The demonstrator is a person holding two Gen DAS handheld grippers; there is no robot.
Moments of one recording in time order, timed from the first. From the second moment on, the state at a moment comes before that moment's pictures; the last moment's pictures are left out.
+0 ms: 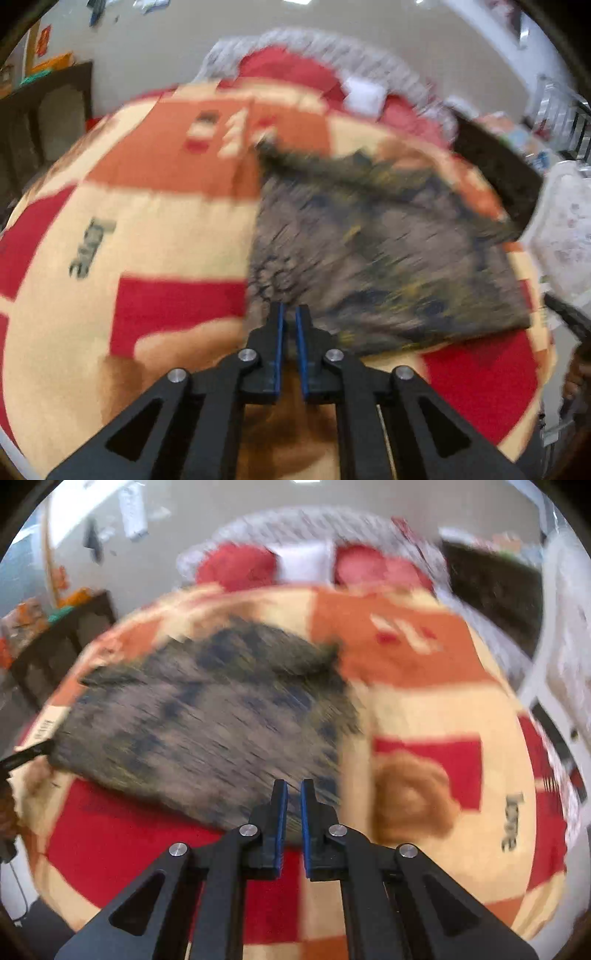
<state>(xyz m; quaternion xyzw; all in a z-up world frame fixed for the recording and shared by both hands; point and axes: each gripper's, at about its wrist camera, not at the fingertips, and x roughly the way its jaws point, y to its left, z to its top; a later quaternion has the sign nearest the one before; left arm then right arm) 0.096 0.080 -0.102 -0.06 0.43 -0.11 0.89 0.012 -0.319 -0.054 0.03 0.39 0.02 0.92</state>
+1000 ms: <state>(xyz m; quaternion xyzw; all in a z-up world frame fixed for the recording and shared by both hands) 0.272 -0.029 -0.075 0.06 0.44 -0.09 0.89 0.198 -0.347 -0.080 0.06 0.45 0.00 0.89</state>
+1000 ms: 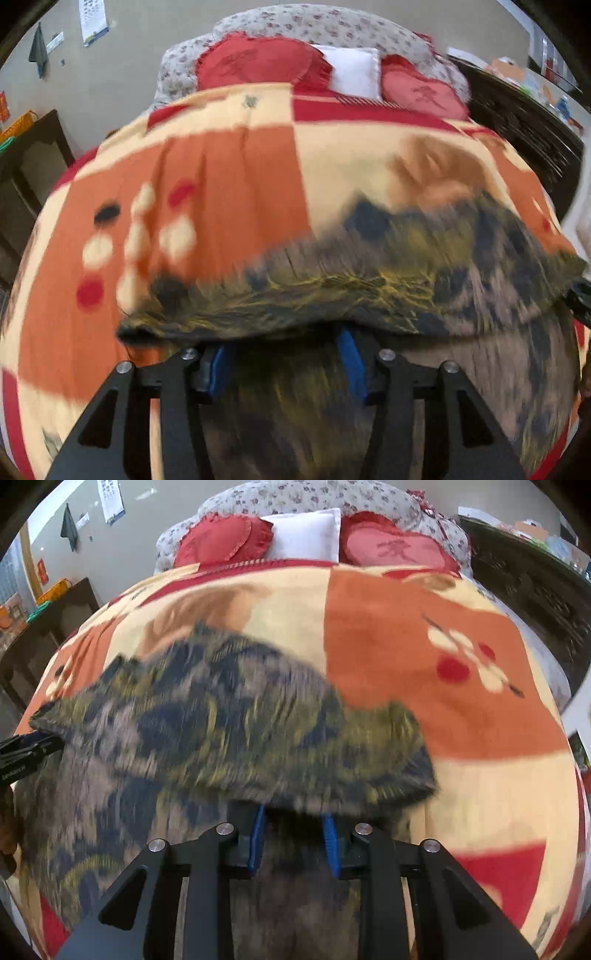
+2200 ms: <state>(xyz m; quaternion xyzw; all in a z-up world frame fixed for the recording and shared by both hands) 0.309 -0.060 -0.109 0.01 0.43 -0.05 0.90 0.251 -0.321 -0.093 0.07 0.40 -0.05 0.91</state>
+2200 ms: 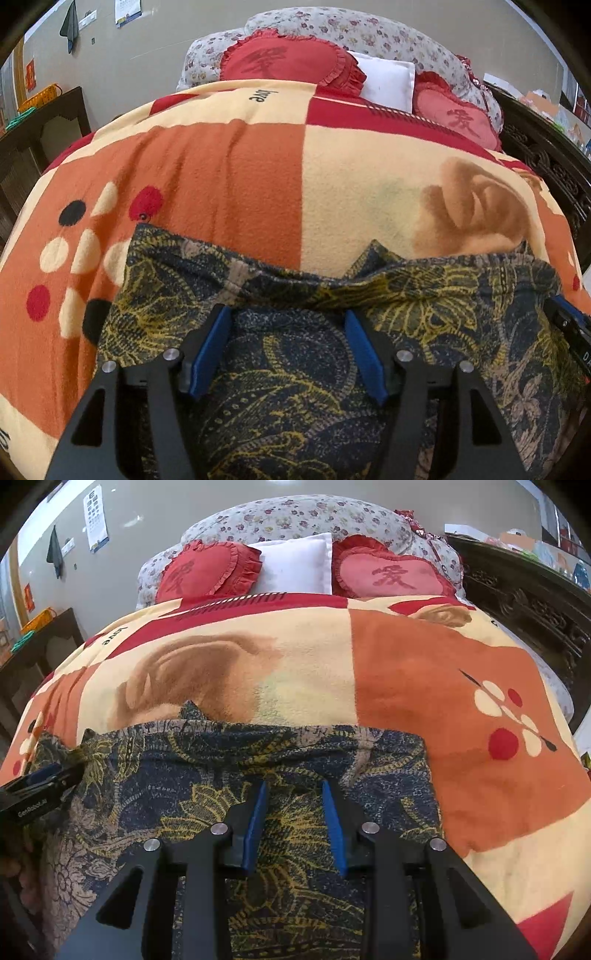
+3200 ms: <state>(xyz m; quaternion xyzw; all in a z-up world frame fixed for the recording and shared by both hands) 0.266 -0.022 -0.046 0.00 0.43 -0.10 0.90 0.152 -0.267 -0.037 0.02 0.39 -0.02 0.92</state>
